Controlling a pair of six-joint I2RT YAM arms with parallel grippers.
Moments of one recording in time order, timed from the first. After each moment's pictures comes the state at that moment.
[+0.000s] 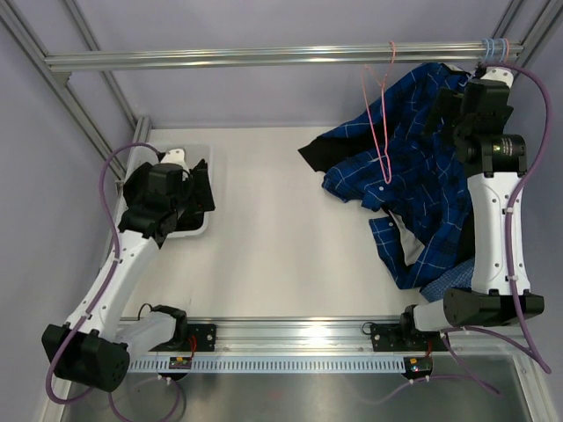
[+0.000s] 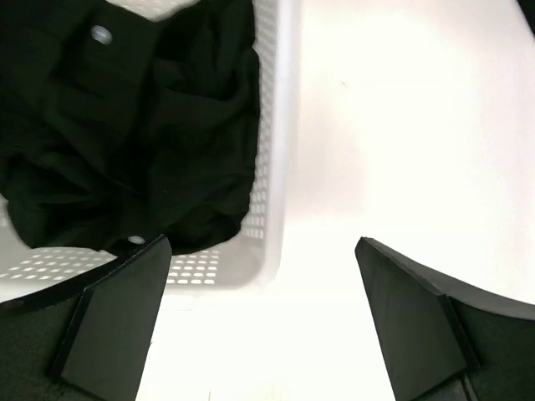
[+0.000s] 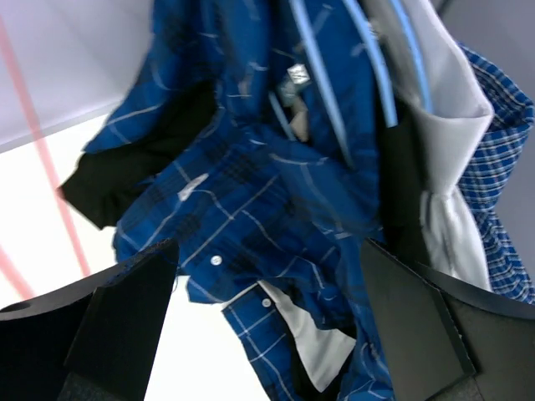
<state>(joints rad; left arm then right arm) -0.22 1.06 1.04 -0.63 -0.19 -0.28 0.01 1.41 1.90 -0.95 0.33 0.21</state>
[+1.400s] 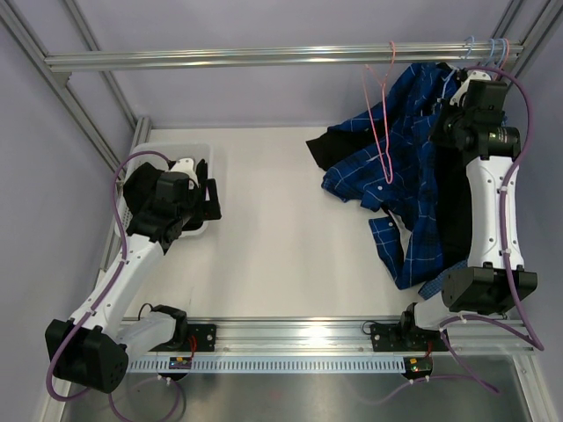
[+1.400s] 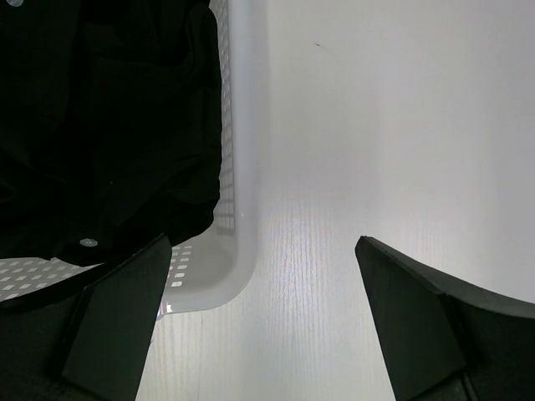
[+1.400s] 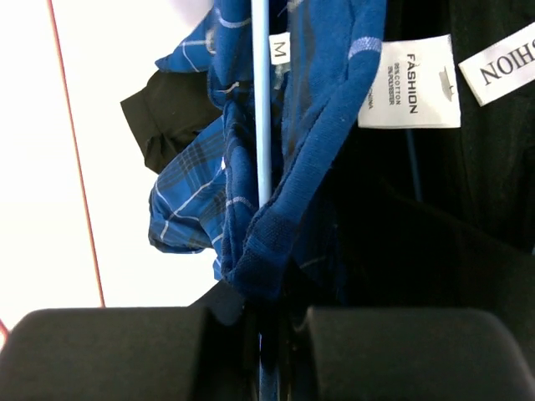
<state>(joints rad) -0.26 1.05 0.89 -0.52 -0.12 -0.26 -0.11 1.51 1.83 -0.87 -0.07 0.13</state>
